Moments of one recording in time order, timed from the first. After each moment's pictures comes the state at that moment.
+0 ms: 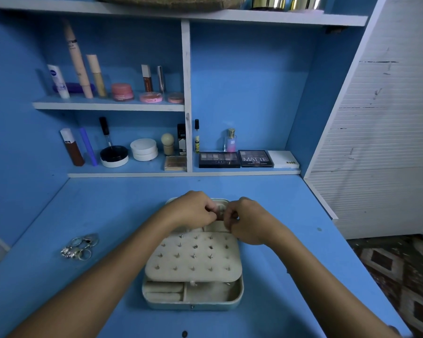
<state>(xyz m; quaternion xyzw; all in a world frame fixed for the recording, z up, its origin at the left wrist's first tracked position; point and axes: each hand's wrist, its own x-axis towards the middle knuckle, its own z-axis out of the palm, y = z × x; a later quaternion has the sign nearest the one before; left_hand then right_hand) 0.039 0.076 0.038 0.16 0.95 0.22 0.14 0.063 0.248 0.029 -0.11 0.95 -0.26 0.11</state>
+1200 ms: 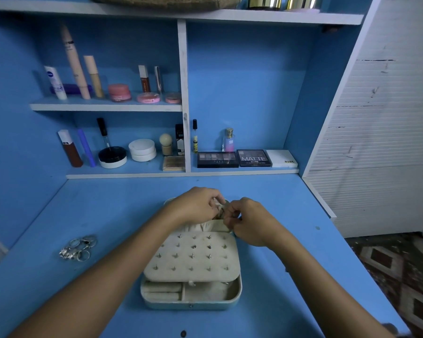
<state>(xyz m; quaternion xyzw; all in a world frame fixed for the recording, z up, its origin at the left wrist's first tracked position) 0.033 0.089 0.042 0.15 0.94 0.27 0.14 0.067 0.258 0.019 -0.12 0.94 -0.32 0.06</state>
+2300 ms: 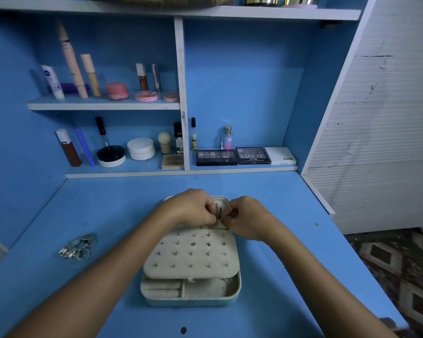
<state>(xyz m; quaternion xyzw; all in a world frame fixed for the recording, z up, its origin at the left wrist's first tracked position) 0.044 0.084 0.048 0.14 0.95 0.21 0.17 0.065 0.251 0.022 -0.06 0.94 -0.33 0.09</state>
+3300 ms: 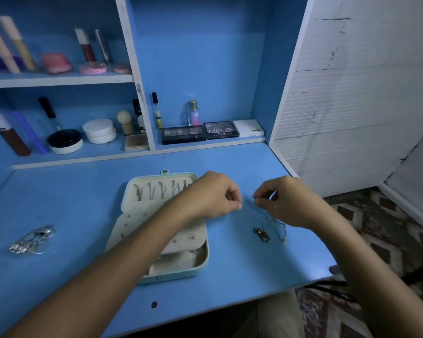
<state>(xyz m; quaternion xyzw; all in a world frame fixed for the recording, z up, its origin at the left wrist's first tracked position) 0.077 0.169 0.040 0.31 0.91 0.24 0.12 0.129 0.363 0.035 0.01 0.96 -0.27 0.02</state>
